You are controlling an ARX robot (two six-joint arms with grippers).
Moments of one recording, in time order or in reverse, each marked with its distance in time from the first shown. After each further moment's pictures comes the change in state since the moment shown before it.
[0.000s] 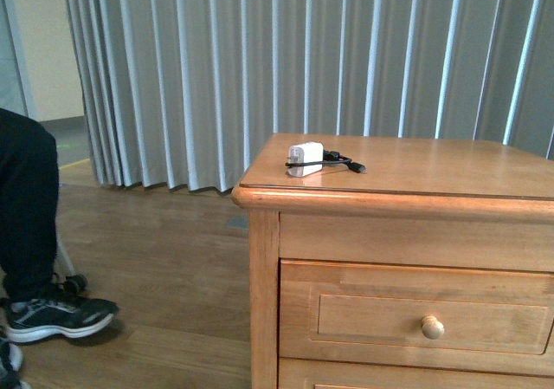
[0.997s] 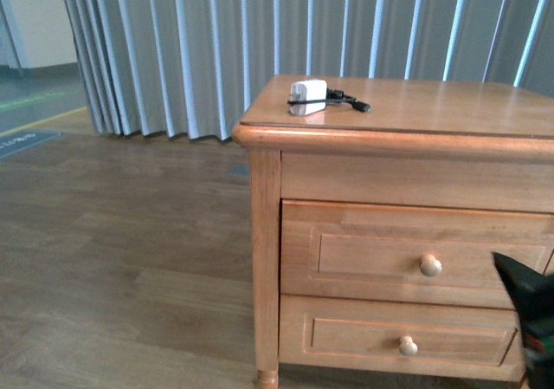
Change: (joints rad) left arm 0.000 0.000 0.000 0.000 0.000 0.000; right arm 0.322 1.303 0.265 0.869 0.235 -0.222
